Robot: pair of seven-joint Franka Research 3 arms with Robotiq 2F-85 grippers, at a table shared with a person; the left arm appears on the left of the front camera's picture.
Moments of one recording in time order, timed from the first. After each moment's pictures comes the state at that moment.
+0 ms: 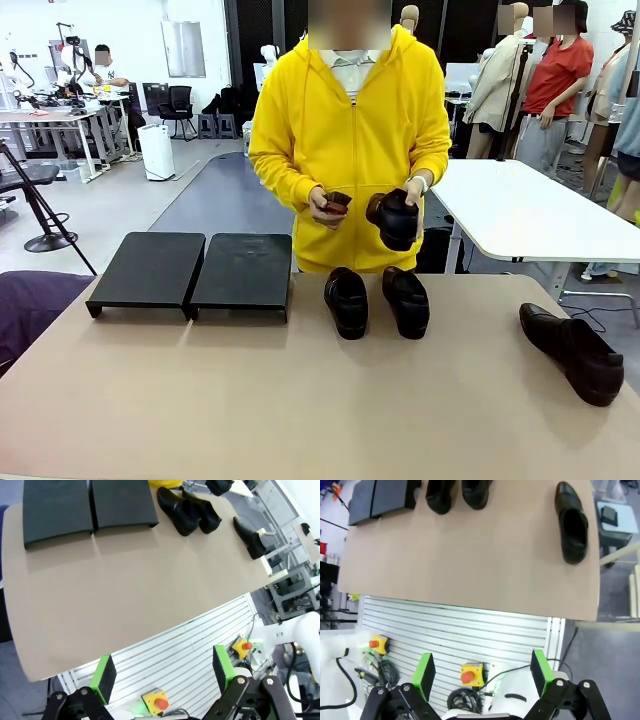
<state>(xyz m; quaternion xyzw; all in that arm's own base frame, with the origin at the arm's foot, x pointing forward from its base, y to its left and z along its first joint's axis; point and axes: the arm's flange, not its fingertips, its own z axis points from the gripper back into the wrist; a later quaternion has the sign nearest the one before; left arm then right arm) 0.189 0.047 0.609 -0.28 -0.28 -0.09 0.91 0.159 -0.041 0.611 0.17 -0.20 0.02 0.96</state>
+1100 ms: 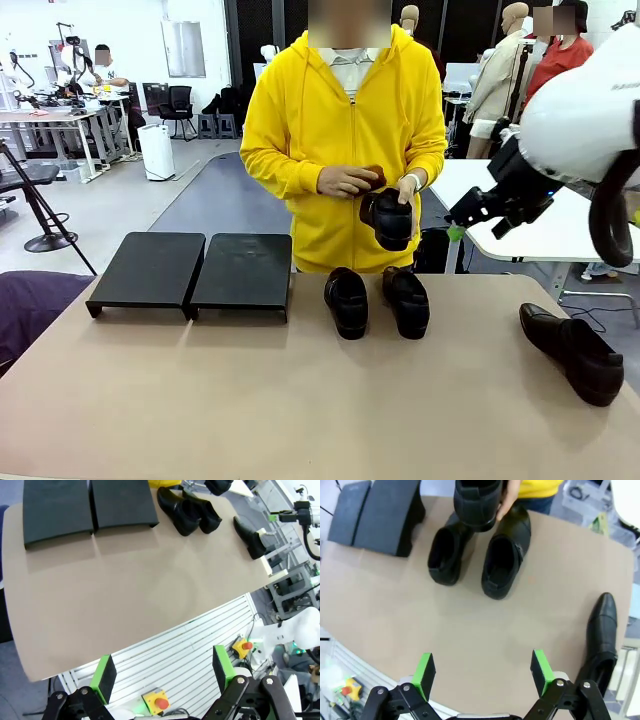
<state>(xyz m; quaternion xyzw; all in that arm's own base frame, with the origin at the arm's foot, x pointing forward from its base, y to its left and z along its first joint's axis) 0.189 0.047 0.609 -0.28 -0.28 -0.09 0.91 0.418 0.087 0.562 0.12 -0.24 0.13 0.95</state>
